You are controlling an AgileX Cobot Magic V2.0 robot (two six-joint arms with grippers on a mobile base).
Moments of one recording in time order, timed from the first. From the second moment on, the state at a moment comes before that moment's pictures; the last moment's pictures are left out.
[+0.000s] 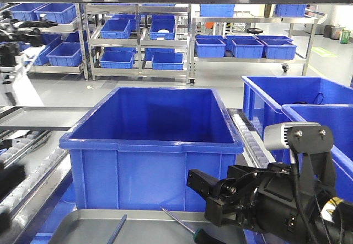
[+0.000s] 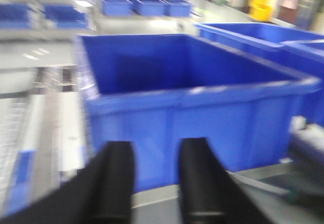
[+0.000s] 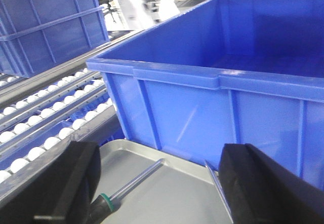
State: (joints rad) left arm -0.32 0.77 -0.62 -0.18 0.10 0.07; right arm 0.62 1.12 -0.82 0.64 0.02 -0.31
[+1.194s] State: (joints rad) left arm -0.10 -0.01 0.02 -0.02 0.08 -0.07; right arm 0.62 1.12 -0.82 0.64 0.03 -0.31
